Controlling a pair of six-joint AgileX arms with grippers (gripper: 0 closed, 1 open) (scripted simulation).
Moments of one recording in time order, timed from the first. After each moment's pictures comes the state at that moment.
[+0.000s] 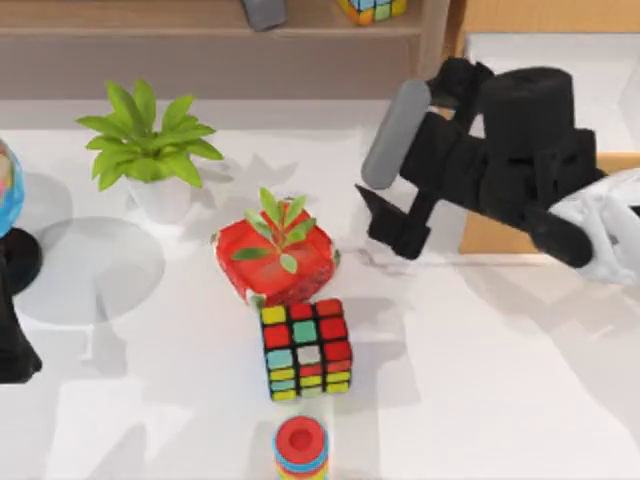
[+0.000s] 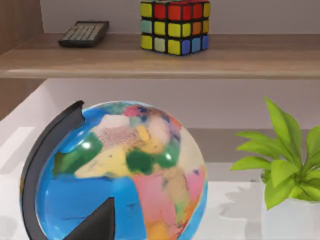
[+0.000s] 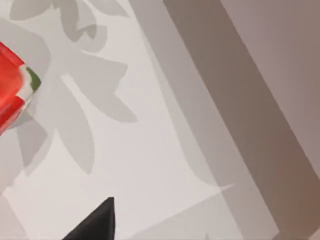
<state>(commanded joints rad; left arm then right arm) 0.00 0.00 0.00 0.00 0.00 0.00 0.51 1.85 0.95 0.46 -0.11 -0.78</state>
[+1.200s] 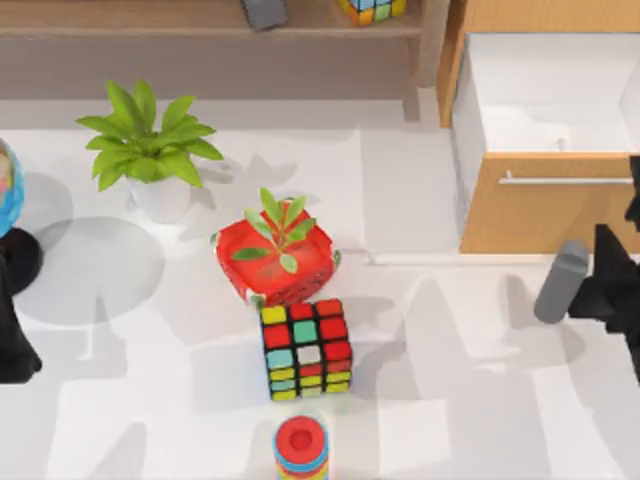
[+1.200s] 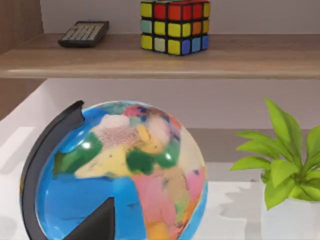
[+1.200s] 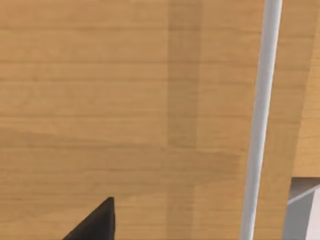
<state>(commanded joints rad) 0.00 0.00 0.00 0.00 0.00 0.00 0.35 1.98 0.22 1.76 0.38 -1.56</state>
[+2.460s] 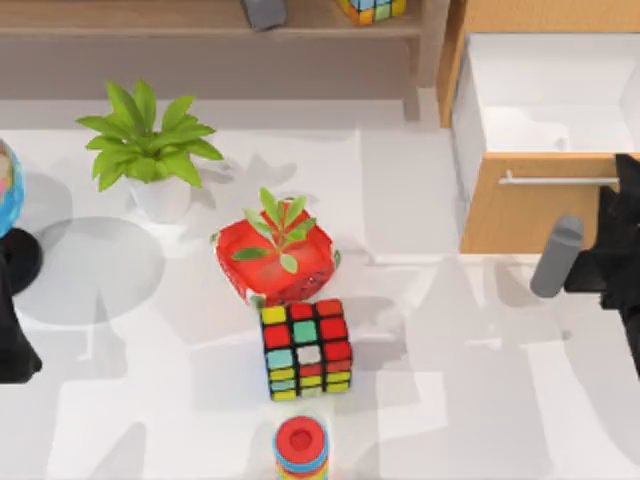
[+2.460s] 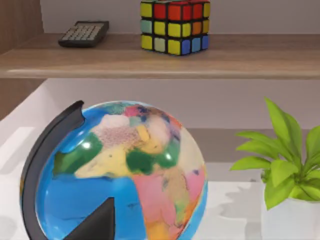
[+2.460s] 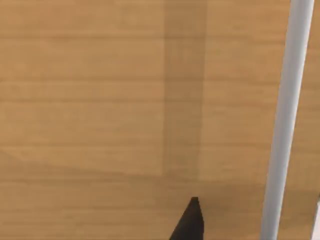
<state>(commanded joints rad) 0.00 0.00 0.00 0.00 0.00 0.00 0.31 1.99 0.31 1.68 0.34 -1.56</state>
